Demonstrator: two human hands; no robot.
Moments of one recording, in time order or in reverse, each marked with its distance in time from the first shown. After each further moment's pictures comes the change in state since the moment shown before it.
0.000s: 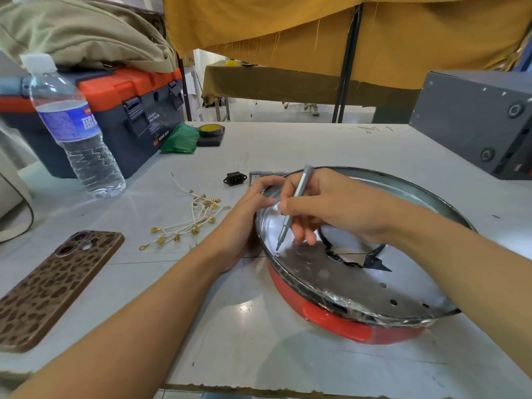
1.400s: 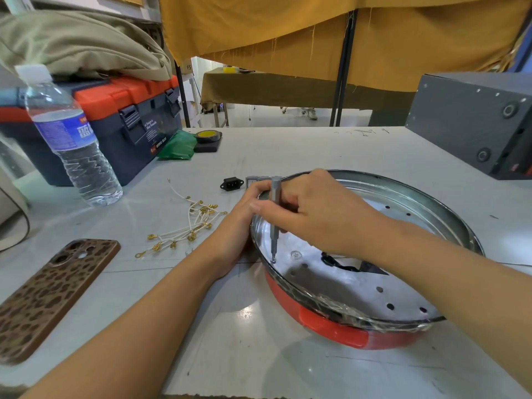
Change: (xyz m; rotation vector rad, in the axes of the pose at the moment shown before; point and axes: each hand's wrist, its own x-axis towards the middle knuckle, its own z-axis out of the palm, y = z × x) left_hand -0.002 -0.014 -0.003 0.233 0.074 0.145; right_hand -0.005 -0.020 0.023 -0.683 0.279 -0.234
